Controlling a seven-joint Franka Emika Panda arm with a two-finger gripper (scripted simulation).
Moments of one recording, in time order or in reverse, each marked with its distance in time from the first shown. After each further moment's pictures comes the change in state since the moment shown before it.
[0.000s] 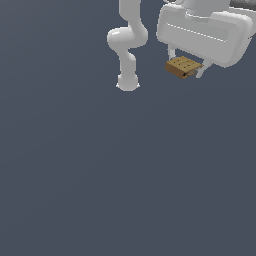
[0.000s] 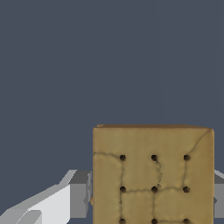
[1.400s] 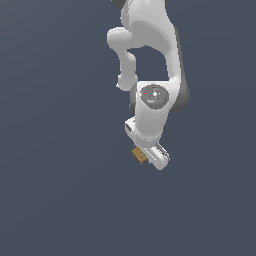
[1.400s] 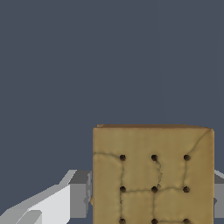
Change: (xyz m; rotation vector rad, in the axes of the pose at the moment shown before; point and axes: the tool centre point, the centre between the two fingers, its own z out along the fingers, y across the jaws) arm 0.116 -0.019 0.310 -0.002 -0.003 0.000
